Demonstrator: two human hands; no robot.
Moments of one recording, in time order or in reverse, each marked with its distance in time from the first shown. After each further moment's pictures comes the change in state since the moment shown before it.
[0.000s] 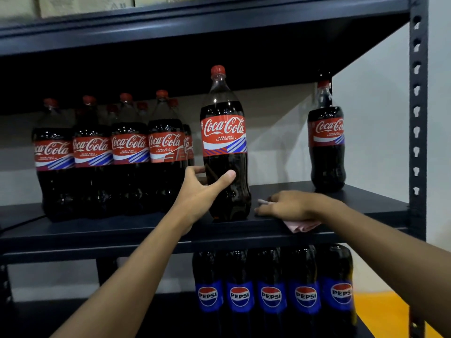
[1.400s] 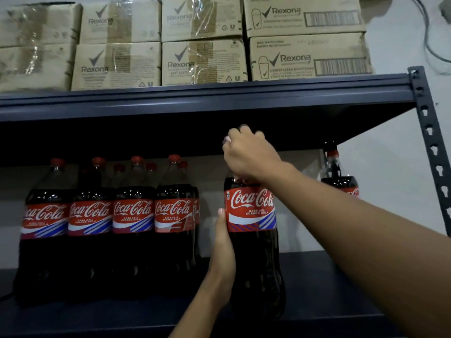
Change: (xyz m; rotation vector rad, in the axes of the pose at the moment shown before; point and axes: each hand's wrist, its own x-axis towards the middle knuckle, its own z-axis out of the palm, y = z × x) left_hand 0.056 0.014 0.040 -0.659 -0.128 -0.005; right_hand 0.058 -0.148 -0.162 -0.097 0.944 -0.279
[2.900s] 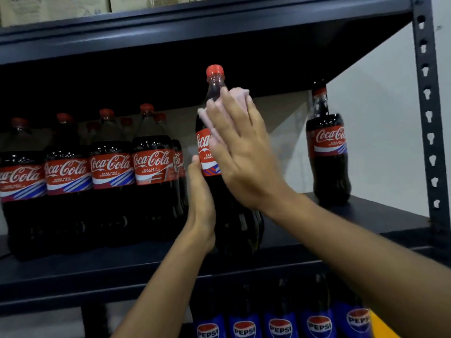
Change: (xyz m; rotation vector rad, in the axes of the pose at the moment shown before) left_hand -0.026 0.007 0.009 0.008 0.035 0.035; right_hand -0.124 0.025 0.048 0.241 0.356 -0.213
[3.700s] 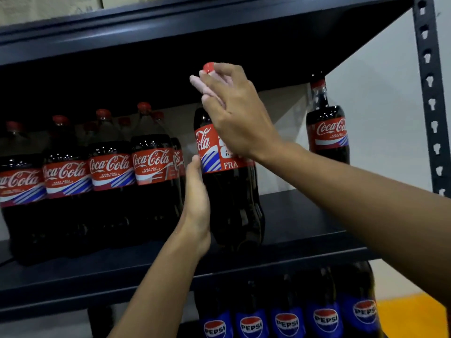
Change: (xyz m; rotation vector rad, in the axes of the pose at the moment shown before) left_hand -0.002 0.005 -0.017 0.125 0.002 -0.122; right_hand 0.063 0.003 -0.006 0.173 -0.044 0.152
